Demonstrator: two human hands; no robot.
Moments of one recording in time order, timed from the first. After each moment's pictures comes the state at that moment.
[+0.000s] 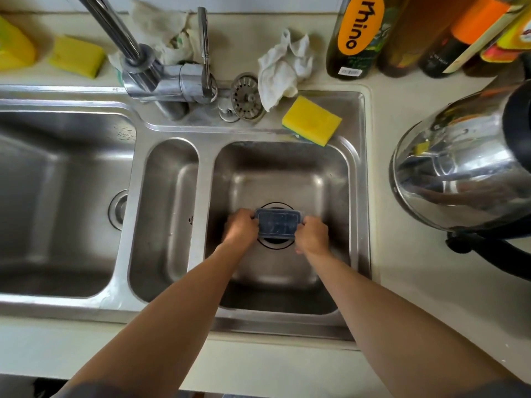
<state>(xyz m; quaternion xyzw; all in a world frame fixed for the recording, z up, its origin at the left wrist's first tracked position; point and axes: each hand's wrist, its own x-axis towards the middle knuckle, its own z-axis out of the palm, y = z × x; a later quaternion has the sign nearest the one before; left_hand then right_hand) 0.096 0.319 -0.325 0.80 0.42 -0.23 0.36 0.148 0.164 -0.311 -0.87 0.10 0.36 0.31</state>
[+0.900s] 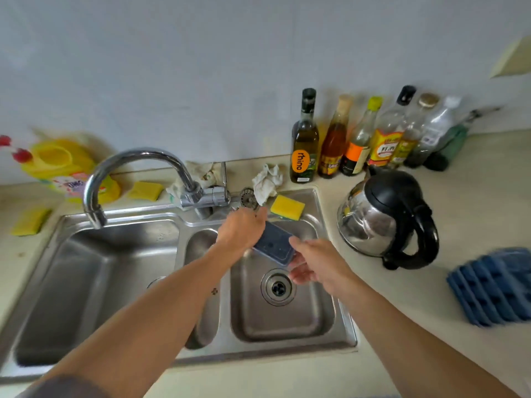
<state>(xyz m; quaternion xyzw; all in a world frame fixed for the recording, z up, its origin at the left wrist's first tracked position) 0.137 0.328 -0.052 0.93 0.25 -0.09 0.26 0.128 0.144 -0.052 -0.70 0.10 0.38 0.60</state>
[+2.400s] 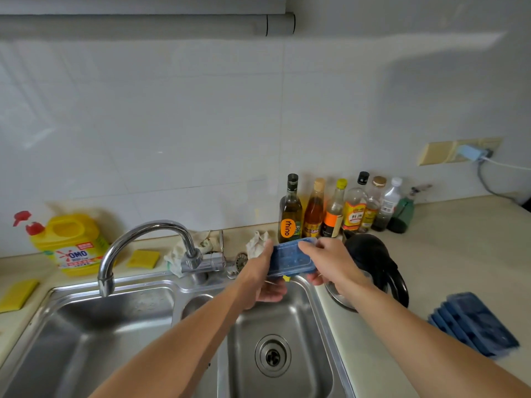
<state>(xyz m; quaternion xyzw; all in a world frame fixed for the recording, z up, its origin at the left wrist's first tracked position) 0.127 0.306 0.026 0.65 0.30 -0.17 0.68 0.159 0.142 0.065 -0.84 0.03 0.15 0.53</state>
